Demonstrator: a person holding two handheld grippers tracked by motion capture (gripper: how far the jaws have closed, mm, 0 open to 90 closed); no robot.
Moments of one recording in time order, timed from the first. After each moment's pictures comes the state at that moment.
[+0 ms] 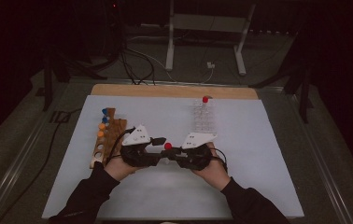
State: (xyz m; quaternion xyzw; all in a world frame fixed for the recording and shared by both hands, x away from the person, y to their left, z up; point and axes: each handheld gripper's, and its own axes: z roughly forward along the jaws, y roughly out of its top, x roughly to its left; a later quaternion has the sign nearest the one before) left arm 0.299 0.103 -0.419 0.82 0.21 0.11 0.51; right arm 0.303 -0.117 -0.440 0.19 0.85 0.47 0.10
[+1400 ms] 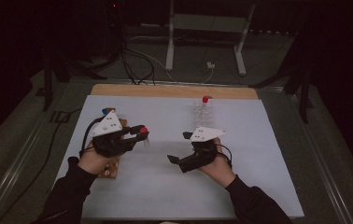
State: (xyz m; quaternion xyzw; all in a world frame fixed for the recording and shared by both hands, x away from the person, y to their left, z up) left arm 0.295 0.170 -0.370 0.79 0.25 0.18 0.52; right arm 0.310 -0.132 -0.431 0.24 0.82 0.51 0.11
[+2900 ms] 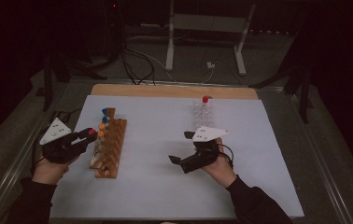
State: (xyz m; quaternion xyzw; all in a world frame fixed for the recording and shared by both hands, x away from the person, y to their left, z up) left arm 0.282 0.276 -0.406 0.76 0.40 0.25 0.45; right arm 0.308 -0.135 -0.427 0.23 0.82 0.52 0.11
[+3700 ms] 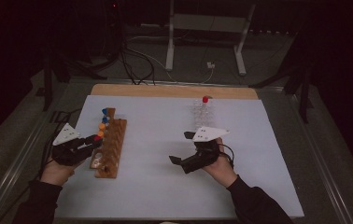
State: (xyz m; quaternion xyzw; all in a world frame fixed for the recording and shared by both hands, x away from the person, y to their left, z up) left arm 0.293 0.274 -0.436 0.77 0.41 0.22 0.43; right arm 0.308 -0.137 -0.426 0.23 0.82 0.52 0.11
